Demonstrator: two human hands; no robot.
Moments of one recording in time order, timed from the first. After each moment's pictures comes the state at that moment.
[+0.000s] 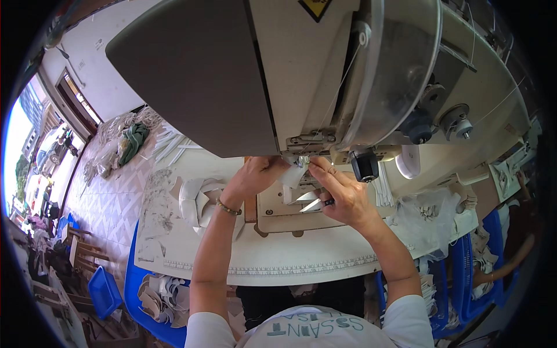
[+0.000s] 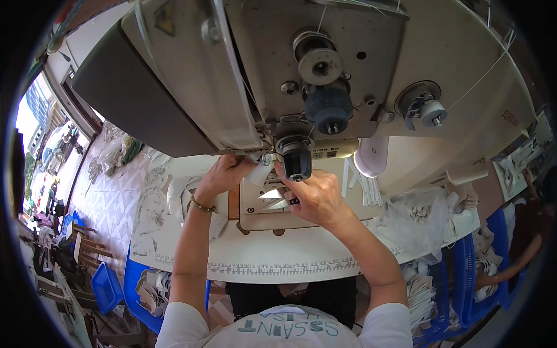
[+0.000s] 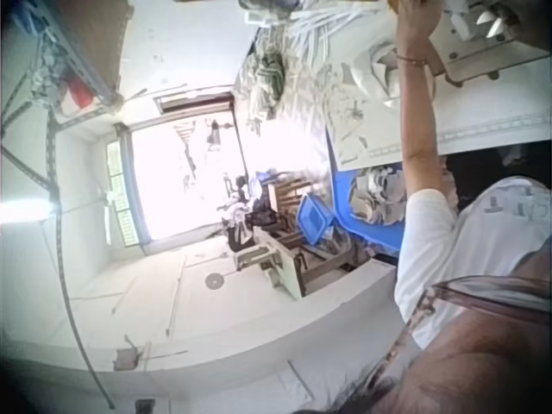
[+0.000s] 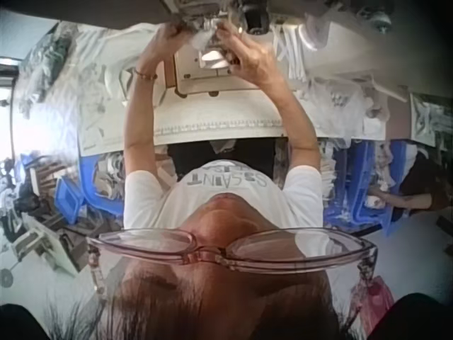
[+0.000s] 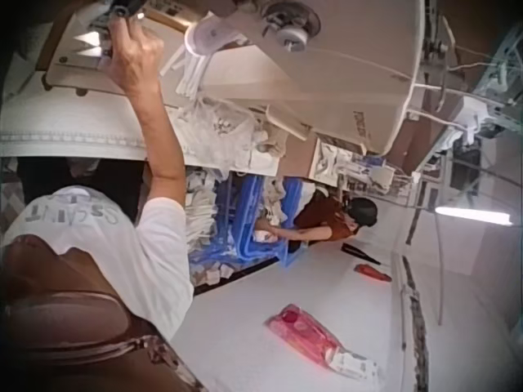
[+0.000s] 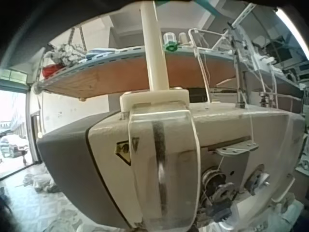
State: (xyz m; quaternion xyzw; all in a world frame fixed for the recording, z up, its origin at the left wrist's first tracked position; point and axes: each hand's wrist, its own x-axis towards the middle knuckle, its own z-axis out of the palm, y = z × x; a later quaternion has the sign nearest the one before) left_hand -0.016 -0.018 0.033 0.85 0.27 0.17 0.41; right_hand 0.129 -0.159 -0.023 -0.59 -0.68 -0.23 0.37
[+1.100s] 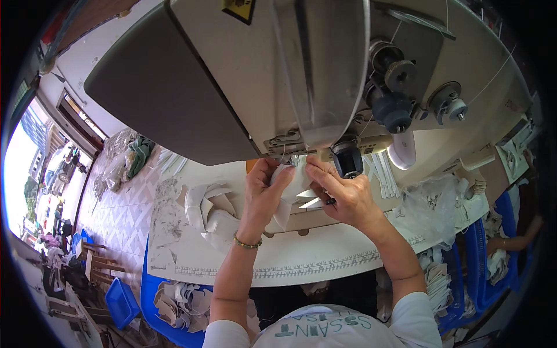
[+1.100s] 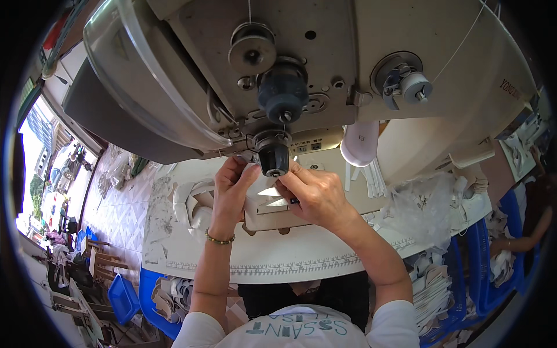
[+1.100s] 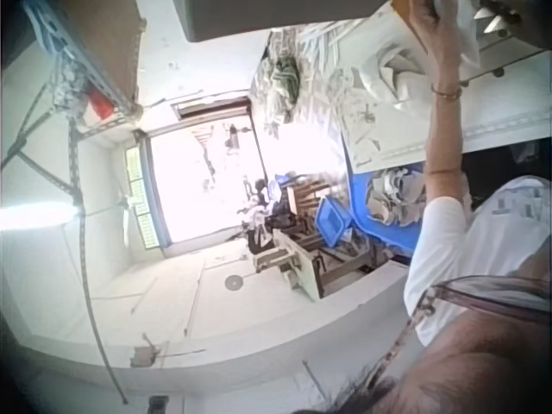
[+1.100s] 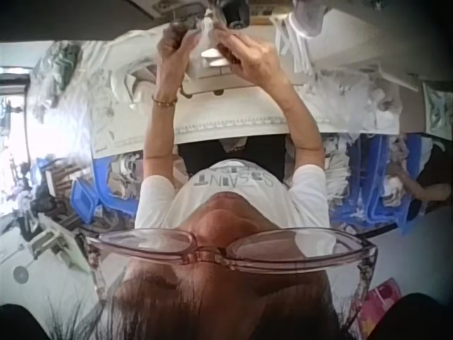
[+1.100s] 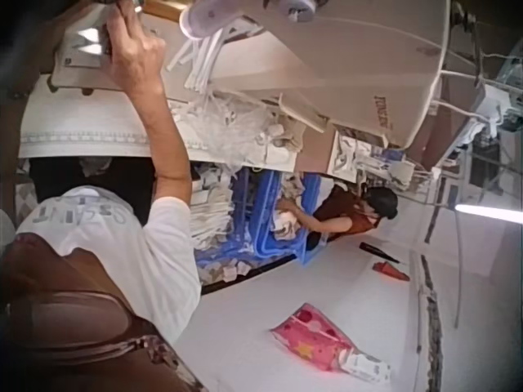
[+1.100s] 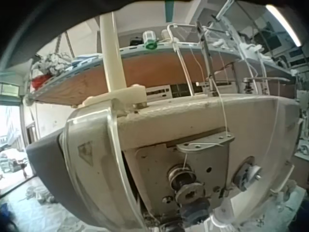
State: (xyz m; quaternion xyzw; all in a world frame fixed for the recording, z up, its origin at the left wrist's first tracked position) left_hand -0.008 -0.053 -0.010 0.65 0.22 0.38 0.61; right_hand 0.127 -0.165 -0.020 -0.57 -0.66 -0.23 0.43
